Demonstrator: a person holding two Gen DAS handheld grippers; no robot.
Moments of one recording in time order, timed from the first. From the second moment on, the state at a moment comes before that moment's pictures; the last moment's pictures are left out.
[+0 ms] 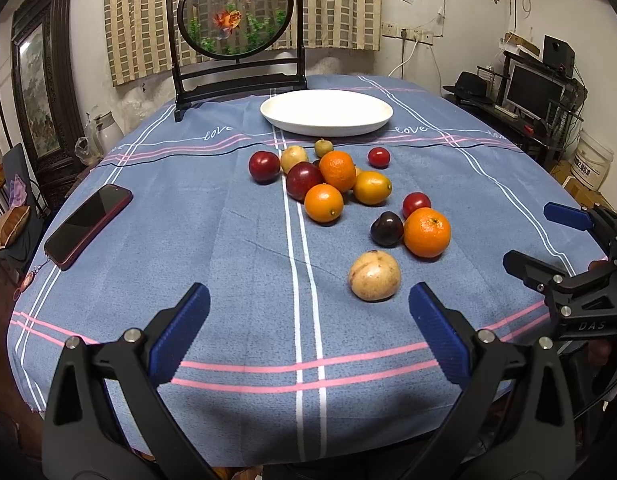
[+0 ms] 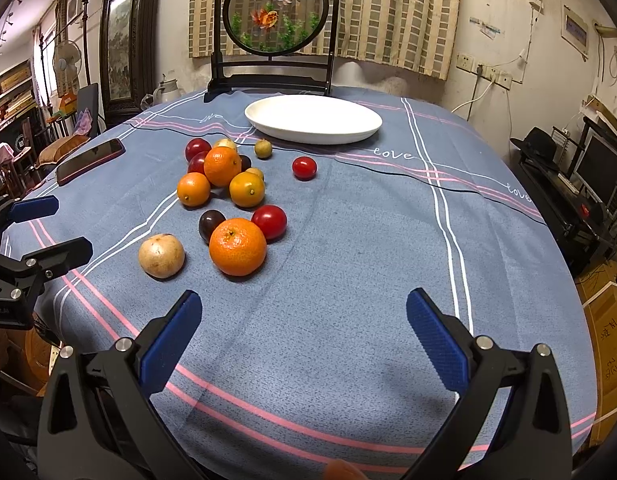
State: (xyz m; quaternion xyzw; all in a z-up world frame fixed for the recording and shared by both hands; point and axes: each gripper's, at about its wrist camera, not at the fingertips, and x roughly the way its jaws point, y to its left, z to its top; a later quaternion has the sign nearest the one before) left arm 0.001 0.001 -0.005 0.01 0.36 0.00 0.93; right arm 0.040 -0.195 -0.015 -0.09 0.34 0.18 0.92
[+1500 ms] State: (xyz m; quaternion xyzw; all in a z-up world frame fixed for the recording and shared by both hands) left arm 0.003 -0.004 -0.014 0.02 0.36 0.00 0.93; right arm 0.042 -0.193 -0.022 -0.09 0.35 0.20 0.91
